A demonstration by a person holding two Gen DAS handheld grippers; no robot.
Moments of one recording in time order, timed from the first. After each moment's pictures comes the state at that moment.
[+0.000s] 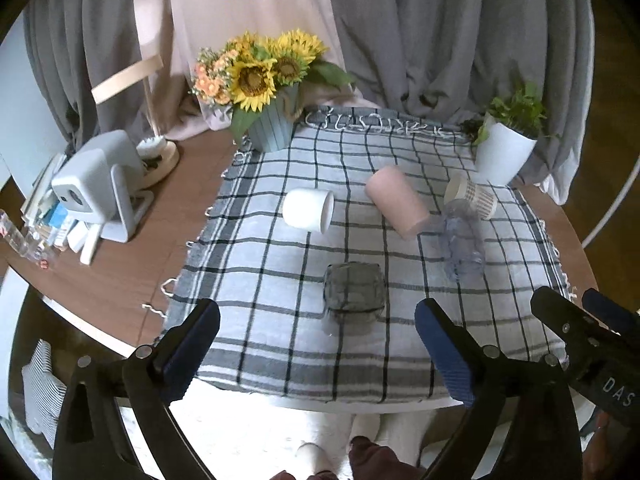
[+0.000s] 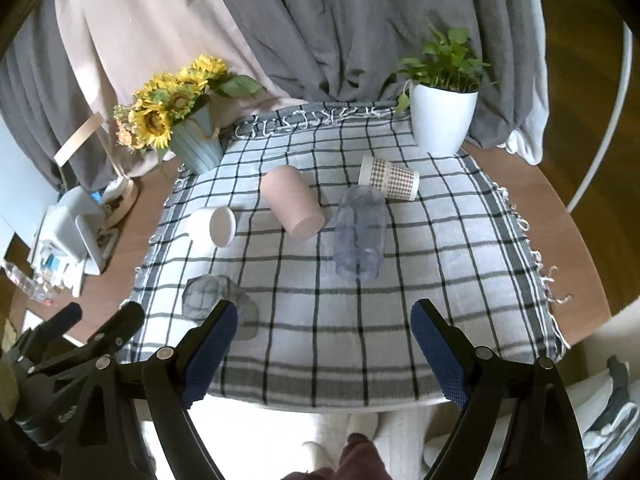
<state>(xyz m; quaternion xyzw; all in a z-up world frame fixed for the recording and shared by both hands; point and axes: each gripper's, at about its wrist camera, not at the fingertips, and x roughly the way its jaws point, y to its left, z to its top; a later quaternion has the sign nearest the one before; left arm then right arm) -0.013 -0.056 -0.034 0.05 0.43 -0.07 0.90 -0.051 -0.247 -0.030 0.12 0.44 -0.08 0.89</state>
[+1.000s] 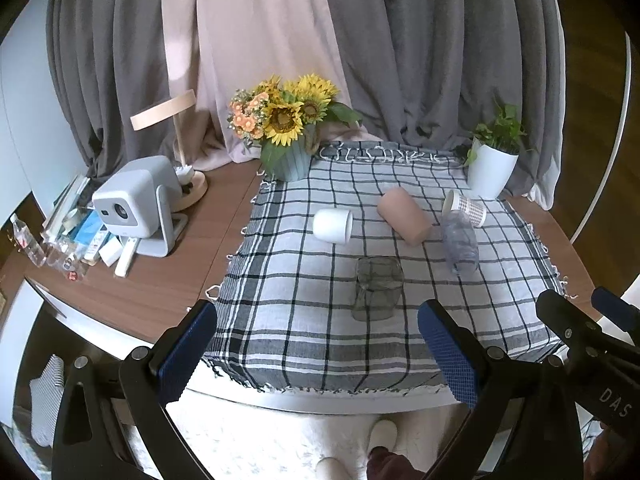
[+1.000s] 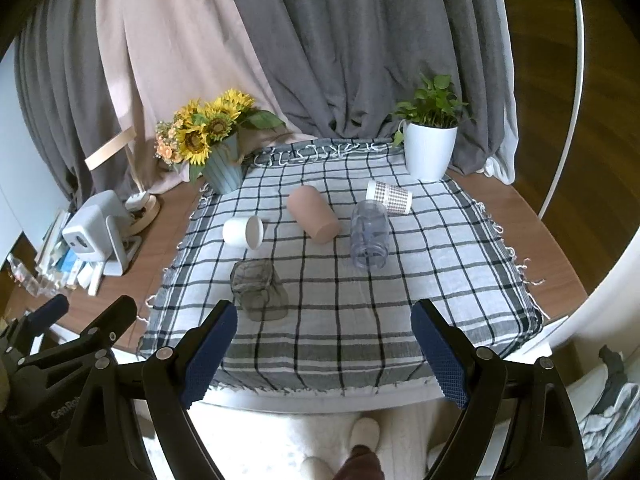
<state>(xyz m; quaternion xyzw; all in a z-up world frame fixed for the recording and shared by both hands) -0.082 -0.009 -0.001 0.05 0.37 -0.07 0.93 -0.135 -0.185 0.004 0.10 0.38 -0.10 0.92</state>
